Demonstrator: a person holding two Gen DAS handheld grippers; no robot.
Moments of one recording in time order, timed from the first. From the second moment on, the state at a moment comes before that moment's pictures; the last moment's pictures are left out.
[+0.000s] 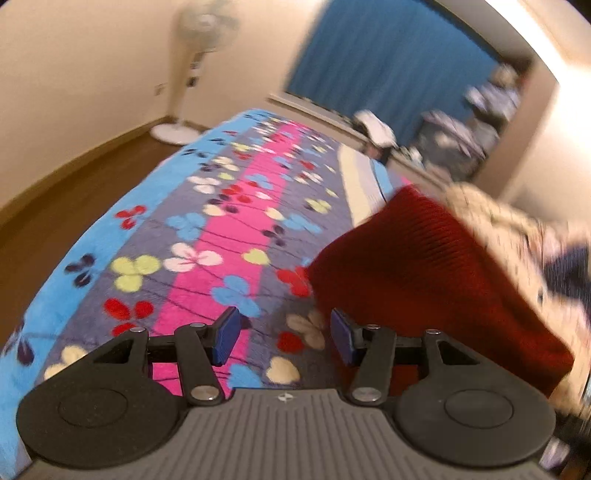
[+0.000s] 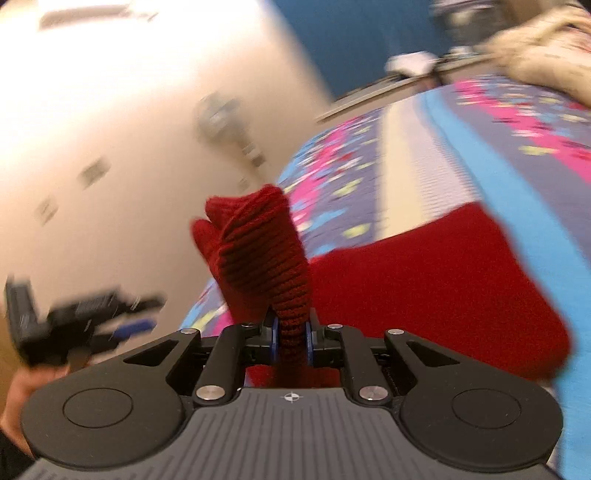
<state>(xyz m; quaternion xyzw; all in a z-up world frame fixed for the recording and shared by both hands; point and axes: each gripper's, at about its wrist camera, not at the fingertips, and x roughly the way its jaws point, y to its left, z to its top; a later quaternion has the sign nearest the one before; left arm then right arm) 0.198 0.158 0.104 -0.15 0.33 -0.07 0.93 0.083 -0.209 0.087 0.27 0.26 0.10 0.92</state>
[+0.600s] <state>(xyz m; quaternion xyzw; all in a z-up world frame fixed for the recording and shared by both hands) 0.222 0.055 0.053 0.06 0.39 -0.10 0.91 0.090 -0.315 0.011 0.43 0.33 -0.02 0.84</state>
